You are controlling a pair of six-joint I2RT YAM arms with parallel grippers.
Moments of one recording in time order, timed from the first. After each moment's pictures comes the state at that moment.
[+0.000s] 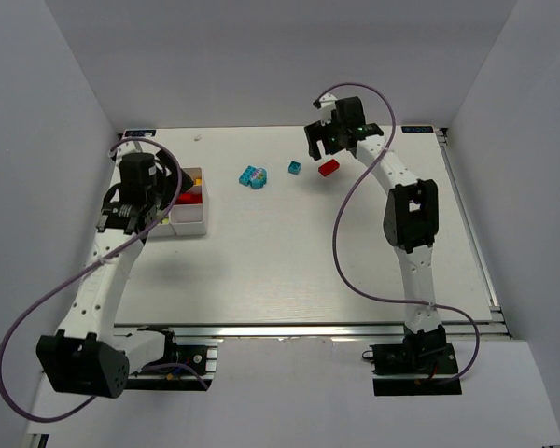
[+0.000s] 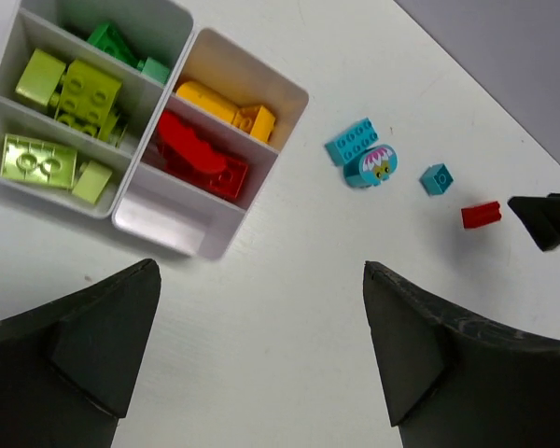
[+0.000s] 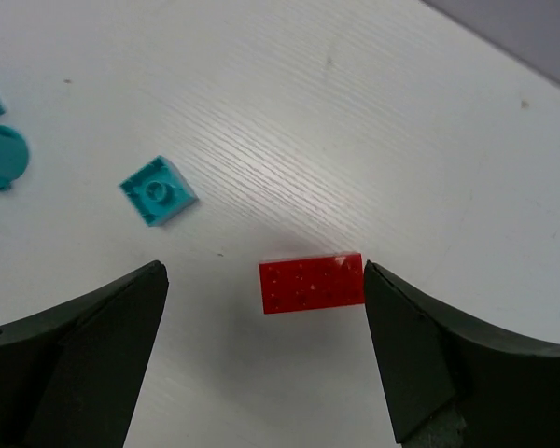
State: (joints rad) left arm -0.10 1.18 1.16 -0.54 -0.18 -0.65; right arm 0.33 2.33 2.15 -0.48 -0.23 -0.23
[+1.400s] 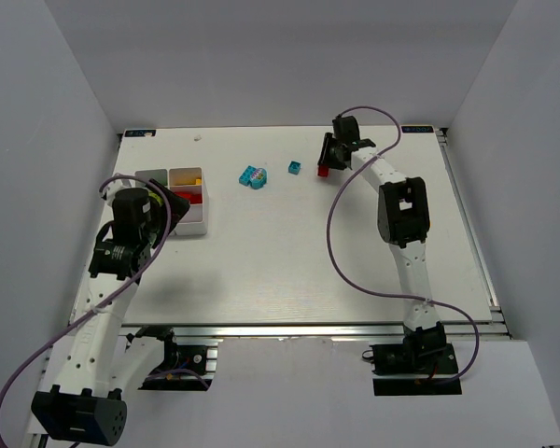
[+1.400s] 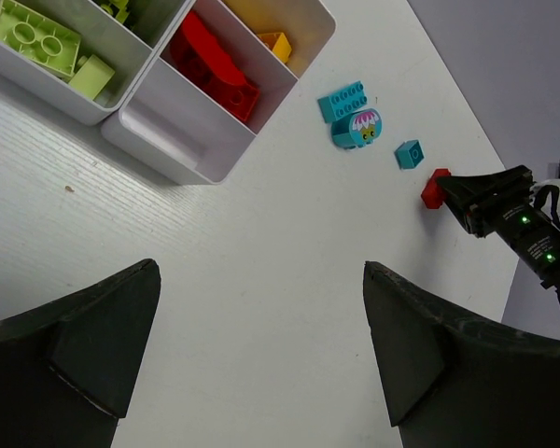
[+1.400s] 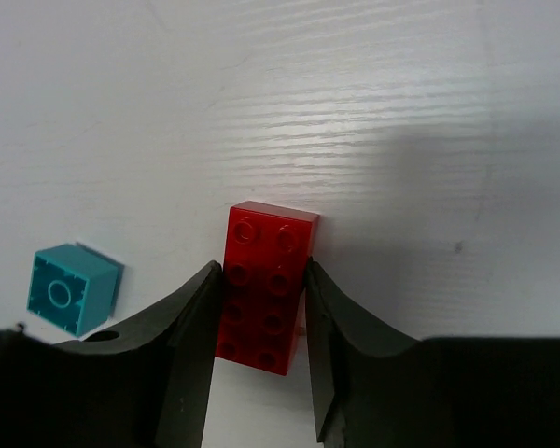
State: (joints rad) left arm -0.10 0.87 0.93 -0.61 -0.15 -0.86; right arm 0.31 2.51 2.15 -0.42 0.03 0.43
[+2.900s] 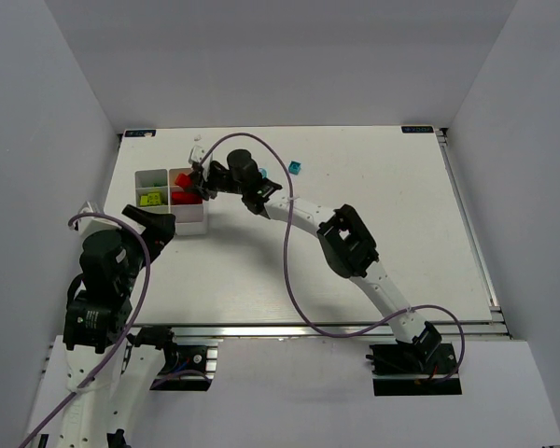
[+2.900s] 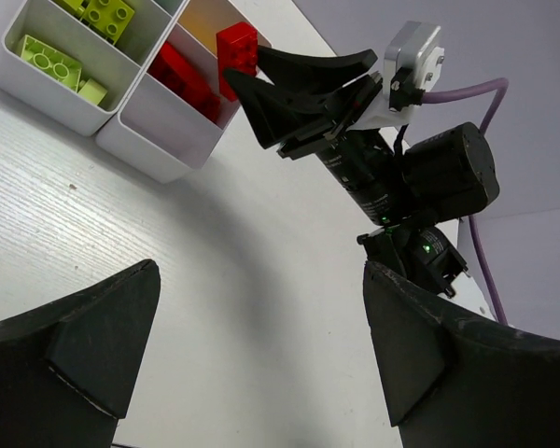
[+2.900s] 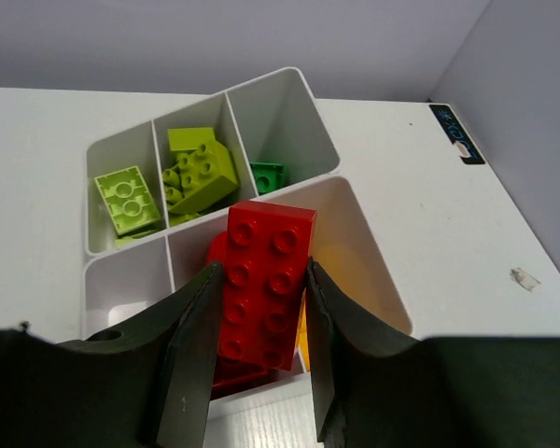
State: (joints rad) left arm -0.10 0.52 0.95 -0.77 -0.14 -0.84; right arm 0.87 2.54 2.17 0.32 -0.52 -0.27
